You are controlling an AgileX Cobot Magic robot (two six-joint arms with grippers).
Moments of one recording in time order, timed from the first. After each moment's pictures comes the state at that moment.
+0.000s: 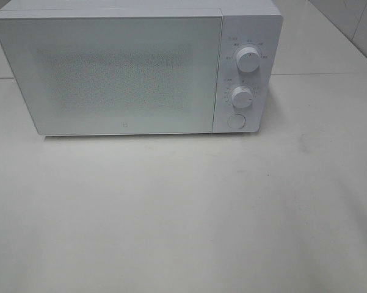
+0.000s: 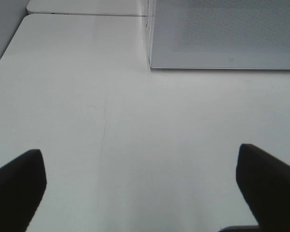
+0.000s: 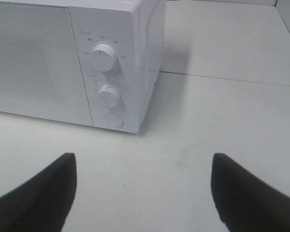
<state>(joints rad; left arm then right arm) 0.02 0.00 -0.52 -0.09 1.09 0.04 0.25 0.47 -0.40 -0.10 0.30 0.19</state>
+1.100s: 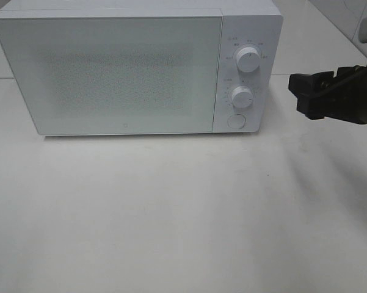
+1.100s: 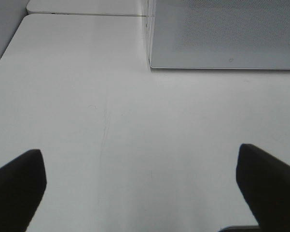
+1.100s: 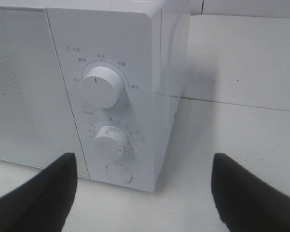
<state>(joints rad) 0.02 0.00 -0.52 -0.09 1.09 0.04 0.28 1.29 -0.38 0.04 -0.62 0.06</state>
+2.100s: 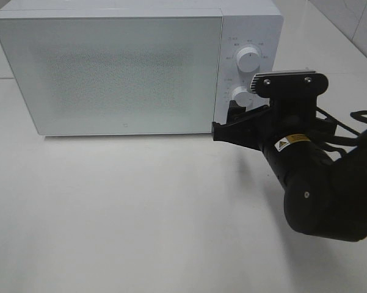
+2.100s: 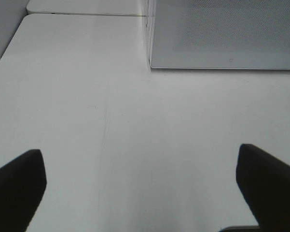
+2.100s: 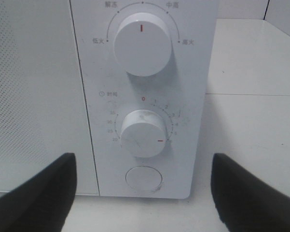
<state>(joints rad) 0.02 0.00 -0.52 -0.09 1.09 0.04 0.76 1.84 -0.54 0.82 -1.21 -0.22</state>
